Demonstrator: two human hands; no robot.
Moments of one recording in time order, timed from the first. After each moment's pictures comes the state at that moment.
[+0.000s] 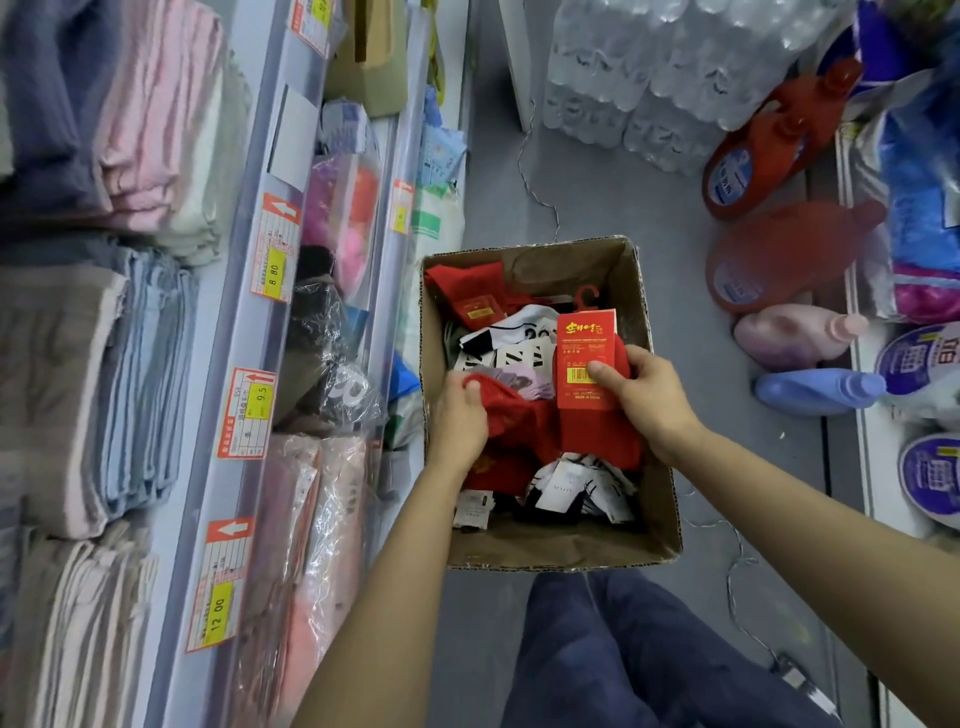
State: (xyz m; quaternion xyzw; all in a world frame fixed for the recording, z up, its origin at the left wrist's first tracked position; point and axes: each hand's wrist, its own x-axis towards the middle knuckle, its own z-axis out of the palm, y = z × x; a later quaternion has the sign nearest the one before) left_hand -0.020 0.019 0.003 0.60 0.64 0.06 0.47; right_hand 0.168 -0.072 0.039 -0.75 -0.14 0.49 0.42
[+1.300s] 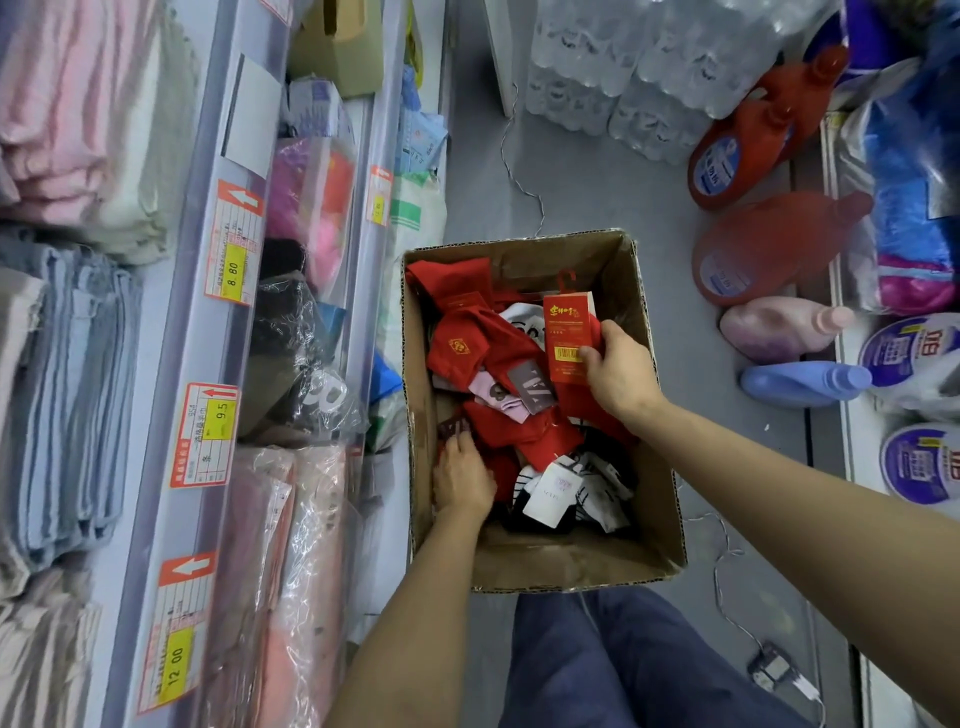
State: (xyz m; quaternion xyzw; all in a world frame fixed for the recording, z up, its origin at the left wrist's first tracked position) left_hand -0.043 -0.030 -0.107 0.69 0.60 -0.18 0.35; right_hand 0.171 -0.032 0.008 -0.86 -0.28 0.38 0.21
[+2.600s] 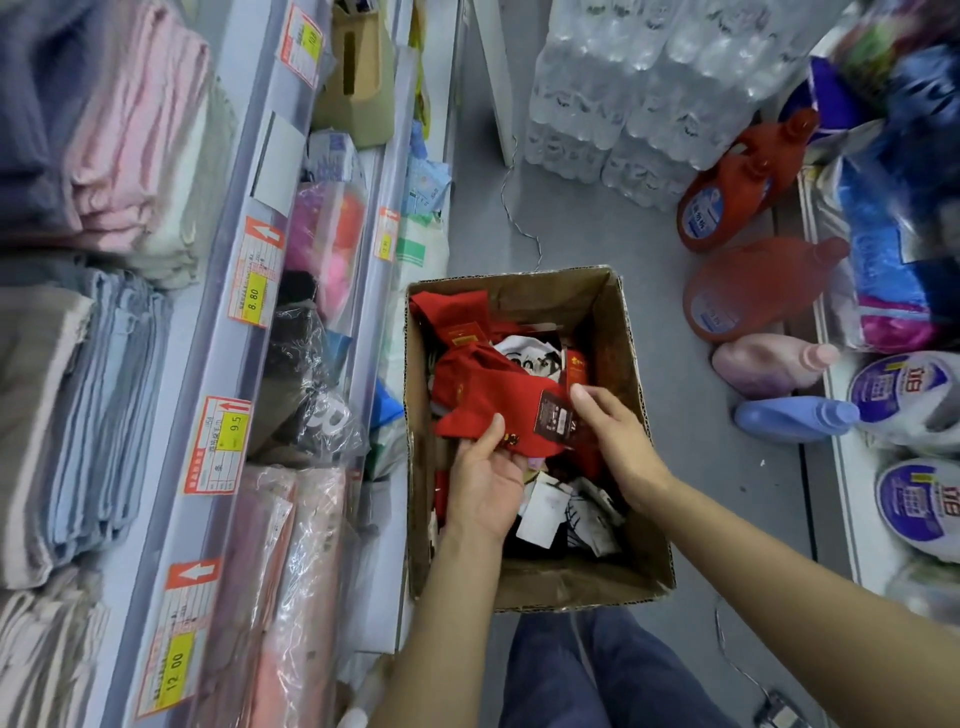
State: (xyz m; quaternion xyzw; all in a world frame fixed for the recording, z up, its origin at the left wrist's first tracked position) left_hand 0.012 -0.021 0.022 0.00 0.47 0.33 0.82; right_hand 0.146 -0.076 0.028 -0.72 -0.13 0.53 0.43
